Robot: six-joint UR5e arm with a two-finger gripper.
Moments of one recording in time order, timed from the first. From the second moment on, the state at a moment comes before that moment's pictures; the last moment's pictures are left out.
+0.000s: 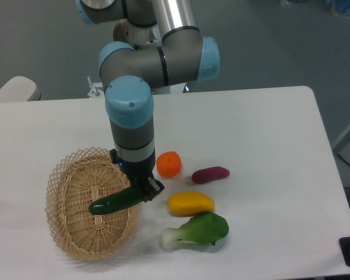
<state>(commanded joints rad) 2.24 -1.94 -1.48 -1.12 1.53 1.09</state>
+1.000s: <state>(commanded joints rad) 2.22 -1.91 -1.49 -1.13 1.63 1.07</state>
